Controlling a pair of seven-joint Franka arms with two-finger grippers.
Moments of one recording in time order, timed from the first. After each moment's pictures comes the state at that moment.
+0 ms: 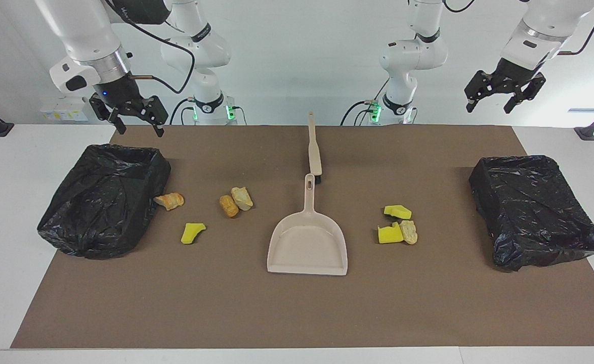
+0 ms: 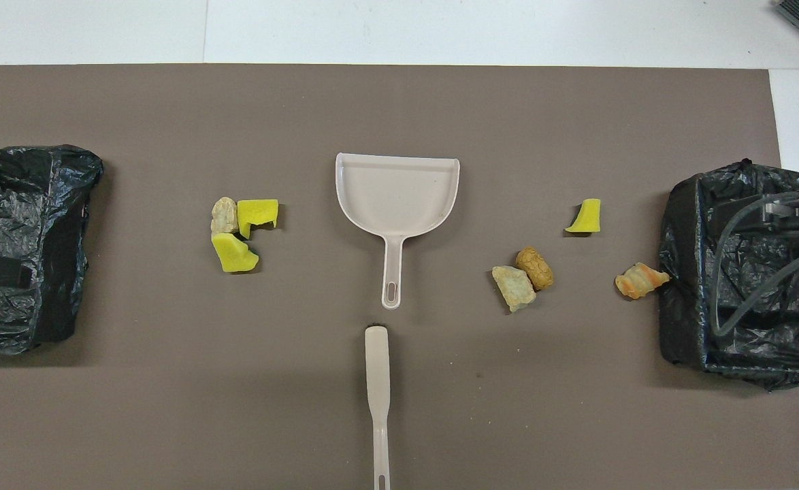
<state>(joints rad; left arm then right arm) 0.03 -0.16 -0.06 -1.64 -0.02 1.46 0.06 0.02 -0.05 -0.03 -1.62 0.01 1.59 0.11</state>
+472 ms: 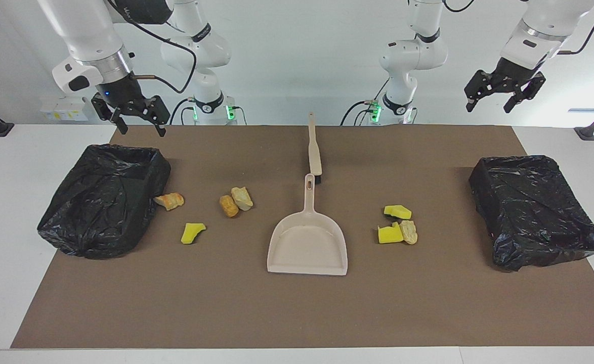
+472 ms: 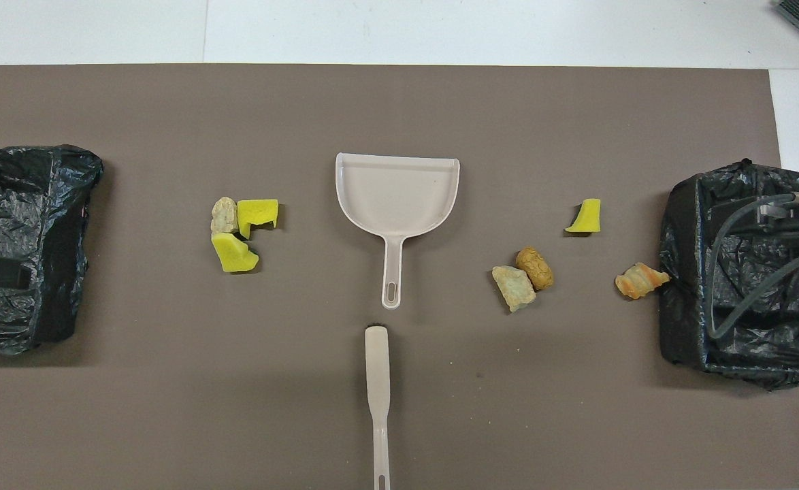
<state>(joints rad) 0.03 -0.16 -0.06 -1.64 -0.02 1.46 0.06 0.02 -0.05 -0.02 -1.62 0.01 1.59 0.11</state>
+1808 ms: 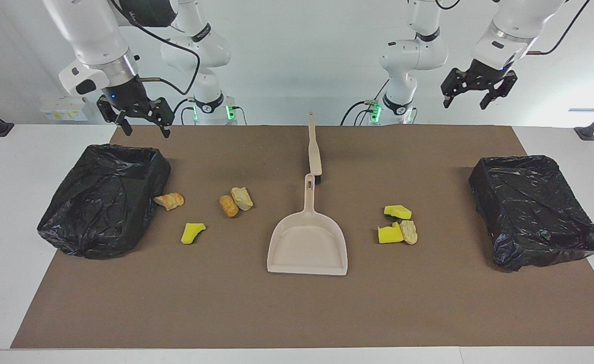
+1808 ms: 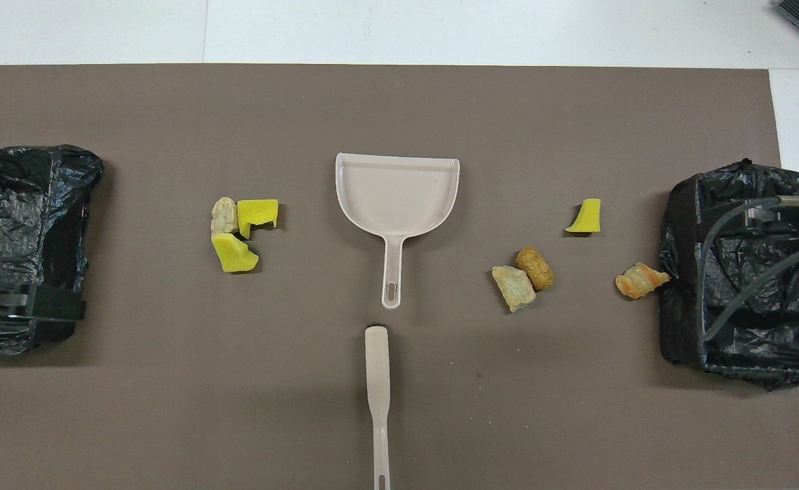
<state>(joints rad) -0.05 -0.24 -0.10 -1.76 -0.04 1.45 -0.06 0.02 -0.05 -0.01 -1.64 0.01 1.60 0.11</state>
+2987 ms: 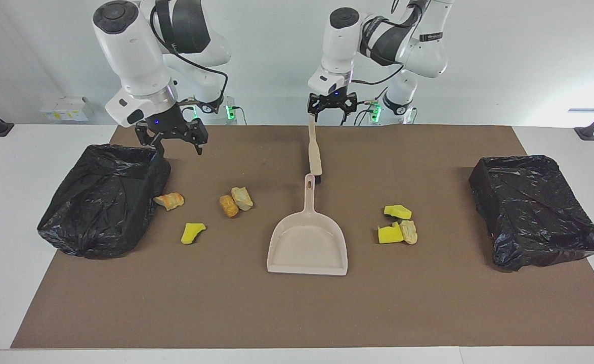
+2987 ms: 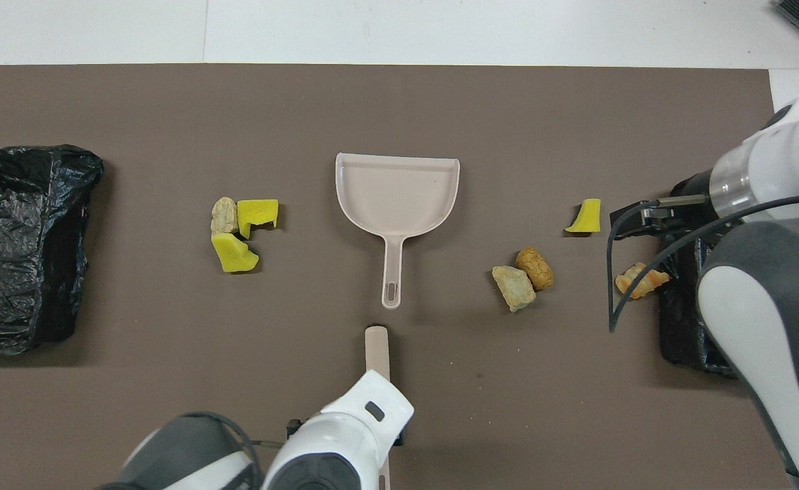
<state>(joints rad) -0.83 -0.22 -0.12 -2.32 -0.06 2.08 -0.87 0.16 0.04 -0.01 -1.67 0.02 1.70 0.11</state>
